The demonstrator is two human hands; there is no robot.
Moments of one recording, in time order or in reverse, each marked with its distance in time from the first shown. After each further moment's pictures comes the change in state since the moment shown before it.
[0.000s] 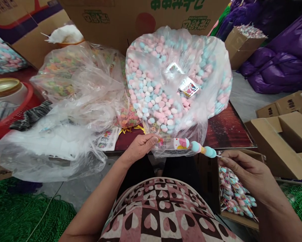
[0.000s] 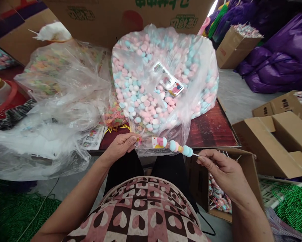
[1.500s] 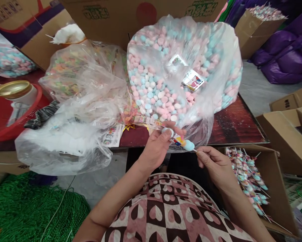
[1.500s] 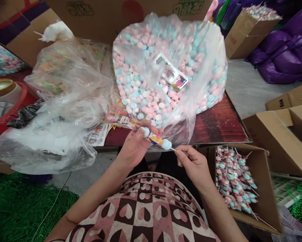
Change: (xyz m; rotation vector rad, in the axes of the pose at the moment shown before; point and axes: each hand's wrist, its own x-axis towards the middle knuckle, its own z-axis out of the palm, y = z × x) left_hand 0.005 0.042 0.065 -0.869 0.172 0.020; right_hand -0.007 -0.012 0.089 0.460 -0.047 0.052
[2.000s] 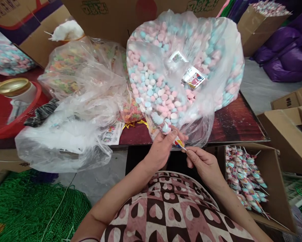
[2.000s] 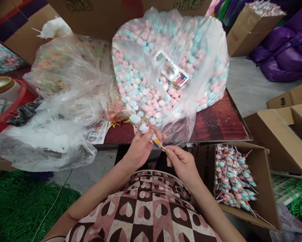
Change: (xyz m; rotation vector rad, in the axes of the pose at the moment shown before) left_hand 0.000 -0.022 0.000 0.012 0.027 -0.016; right_hand -0.005 0.000 0.024 -0.030 -0.152 -0.026
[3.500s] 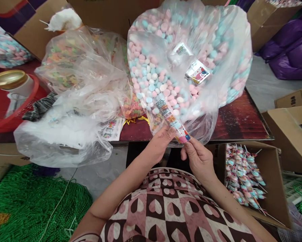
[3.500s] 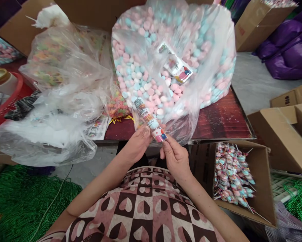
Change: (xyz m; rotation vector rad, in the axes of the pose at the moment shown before) left_hand -0.001 0.007 -0.013 0.161 -0.033 -0.071; right_hand 0.004 -0.009 0.025 -0.075 0.118 -0.164
